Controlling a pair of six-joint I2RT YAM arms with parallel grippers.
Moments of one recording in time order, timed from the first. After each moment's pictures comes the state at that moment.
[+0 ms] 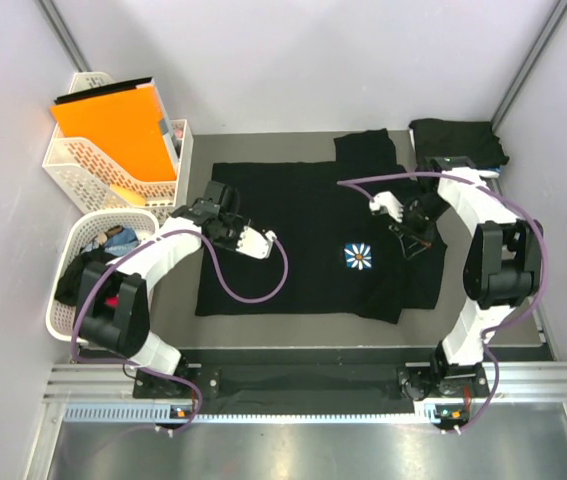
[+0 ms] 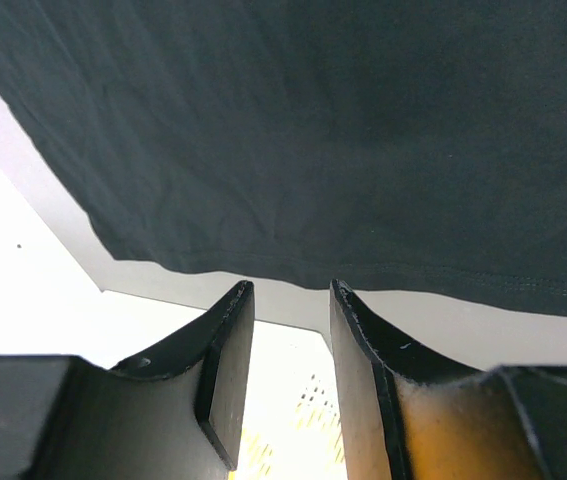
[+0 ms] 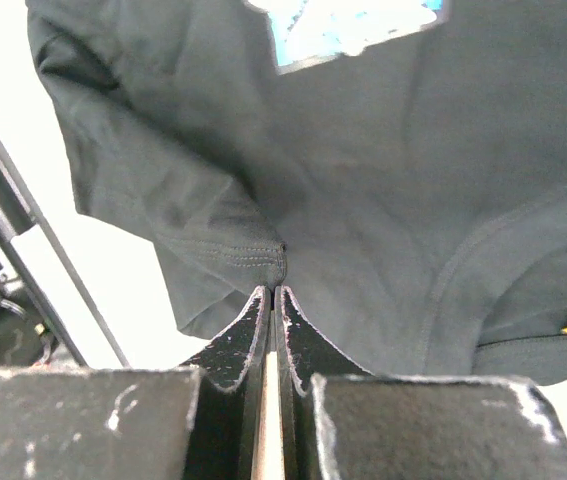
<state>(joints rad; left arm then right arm) -0.36 1.53 1.06 -0.57 0.07 1.56 0.07 1.82 1.47 -1.34 -0.42 -1.18</state>
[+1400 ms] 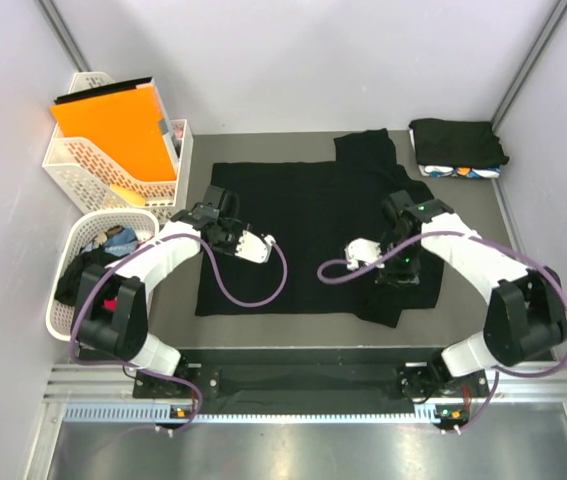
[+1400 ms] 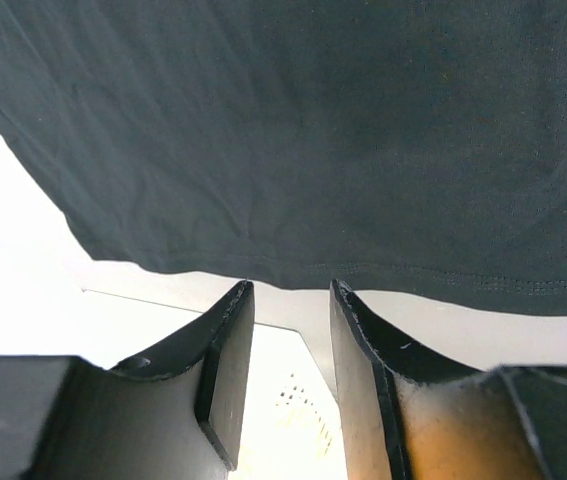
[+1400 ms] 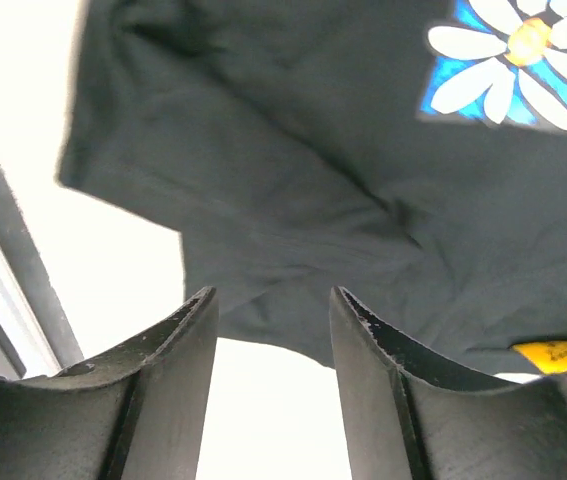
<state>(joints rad) -0.37 1.51 1.02 -0.57 0.06 1.55 0.38 1.48 1.09 -1.12 -0.17 -1.22</state>
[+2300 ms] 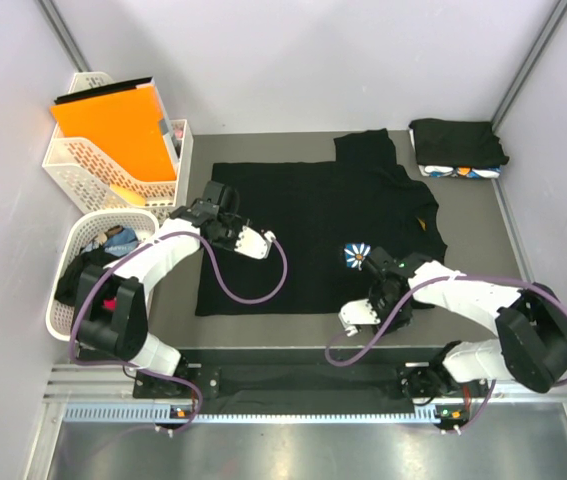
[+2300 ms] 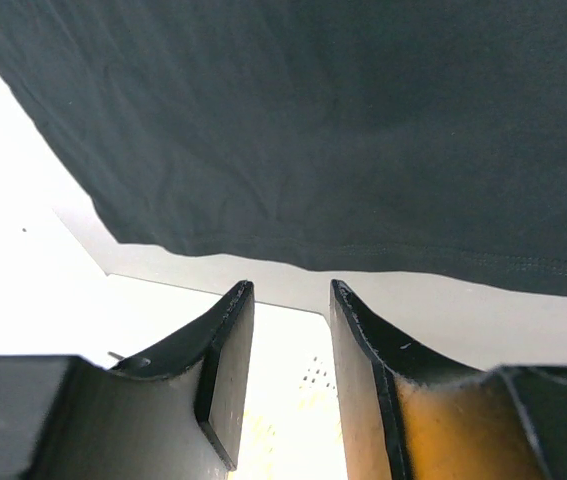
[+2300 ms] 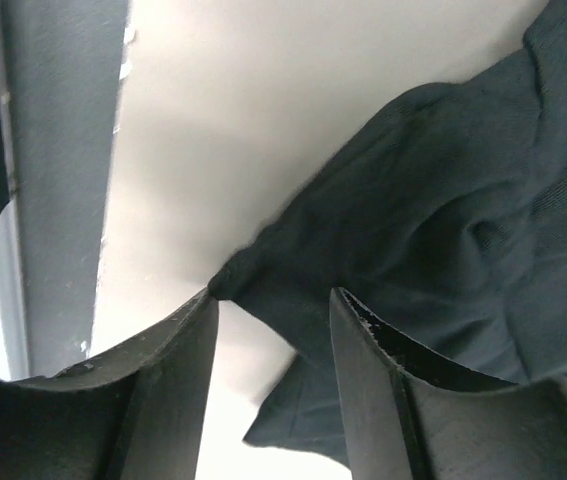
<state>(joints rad) -0.37 1.51 1.05 -0.58 0.04 1.57 0.67 1.31 0.67 -0.92 -0.11 -1.29</state>
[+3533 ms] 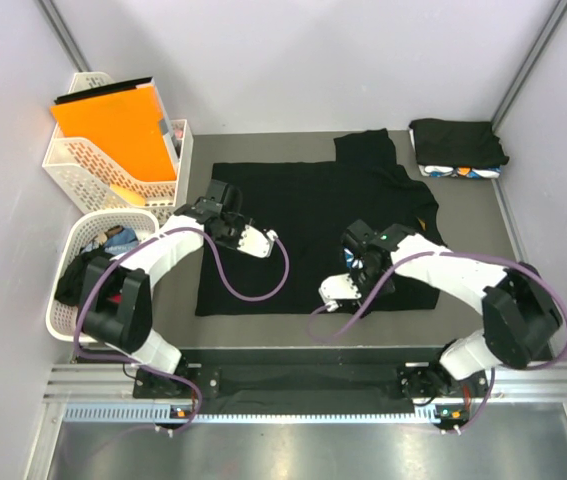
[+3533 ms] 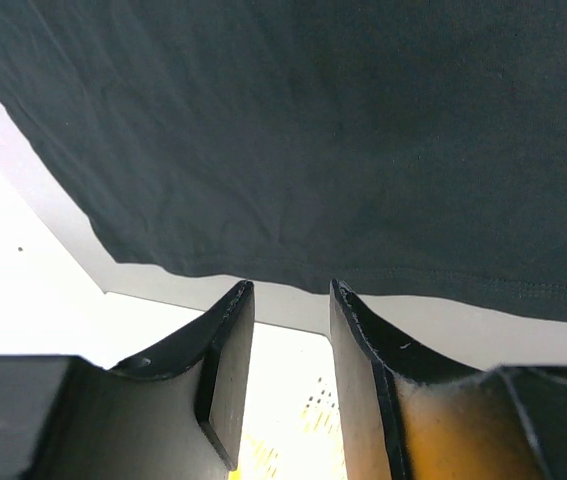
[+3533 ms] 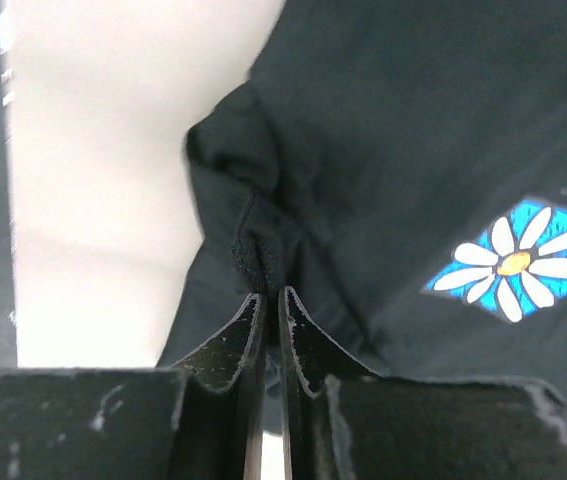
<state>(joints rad) -0.37 1.56 1.07 -0.56 0.06 1.57 0.71 1.45 0.98 -1.01 -0.10 -1.27</state>
